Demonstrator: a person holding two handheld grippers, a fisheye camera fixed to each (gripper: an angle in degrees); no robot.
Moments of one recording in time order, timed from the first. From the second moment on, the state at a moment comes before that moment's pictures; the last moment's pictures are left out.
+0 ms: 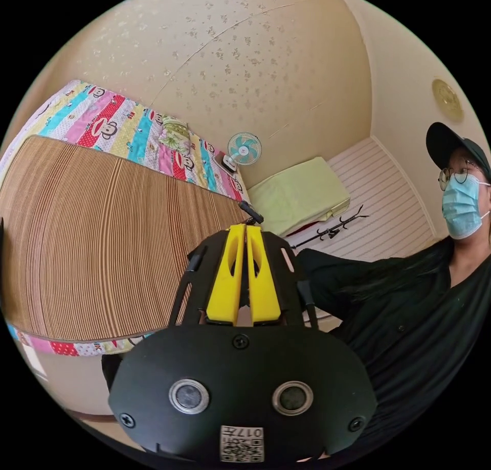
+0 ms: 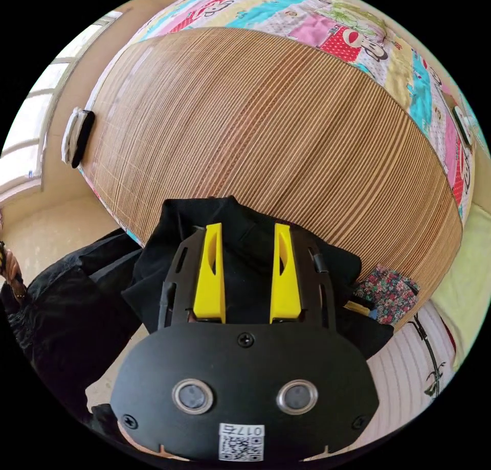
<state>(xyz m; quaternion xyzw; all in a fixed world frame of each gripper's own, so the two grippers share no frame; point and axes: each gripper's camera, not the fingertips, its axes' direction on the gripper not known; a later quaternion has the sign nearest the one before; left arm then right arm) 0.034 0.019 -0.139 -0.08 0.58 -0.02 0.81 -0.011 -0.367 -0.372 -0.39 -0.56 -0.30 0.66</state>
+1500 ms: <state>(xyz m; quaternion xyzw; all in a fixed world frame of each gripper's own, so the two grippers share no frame) -0.073 0.135 -0.310 0.11 0.58 0.12 0.80 0.139 -0.371 -1.064 0.33 -0.44 0.11 0.83</state>
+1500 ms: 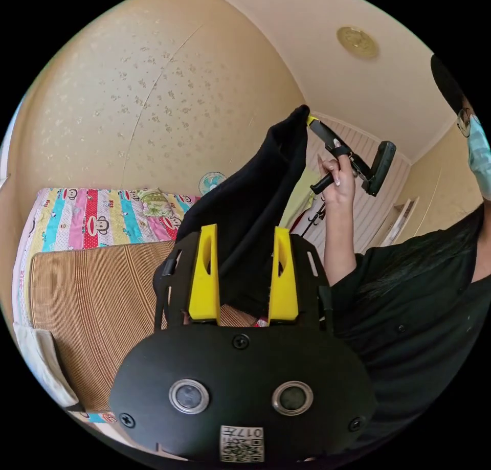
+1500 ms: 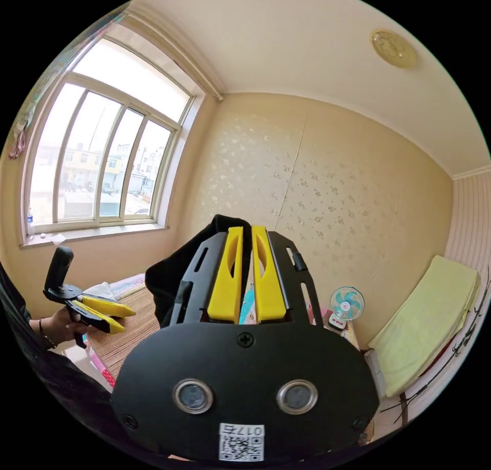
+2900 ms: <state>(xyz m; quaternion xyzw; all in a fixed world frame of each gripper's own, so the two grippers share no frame) -0.129 0.083 -0.637 0.36 0.56 0.13 0.74 0.051 -0.191 -0.796 0.14 -0.71 0.02 0.69</state>
